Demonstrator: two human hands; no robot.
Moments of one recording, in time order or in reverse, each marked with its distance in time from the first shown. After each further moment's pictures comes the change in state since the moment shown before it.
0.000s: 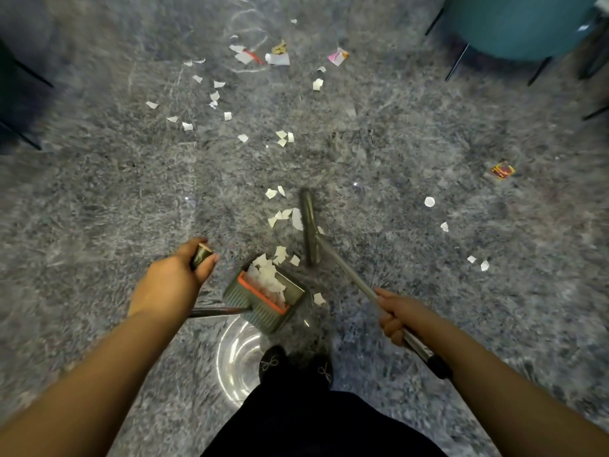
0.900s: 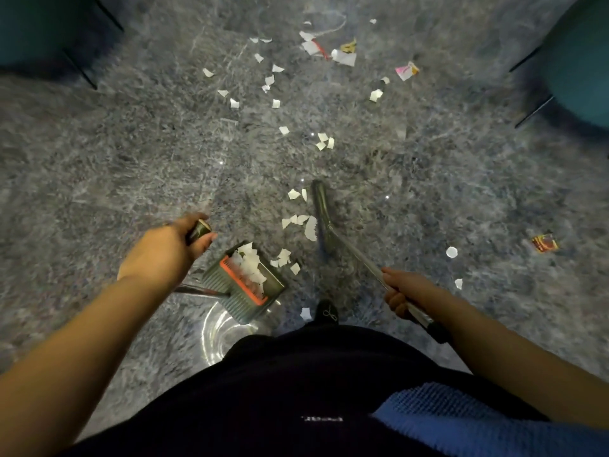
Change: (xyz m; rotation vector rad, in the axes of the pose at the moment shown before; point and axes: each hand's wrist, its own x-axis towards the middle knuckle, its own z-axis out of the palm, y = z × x) left_hand 0.051 0.057 -0.023 -0.039 -0.022 -0.228; right_hand 0.036 -0.187 -0.013 -0.367 0.046 0.002
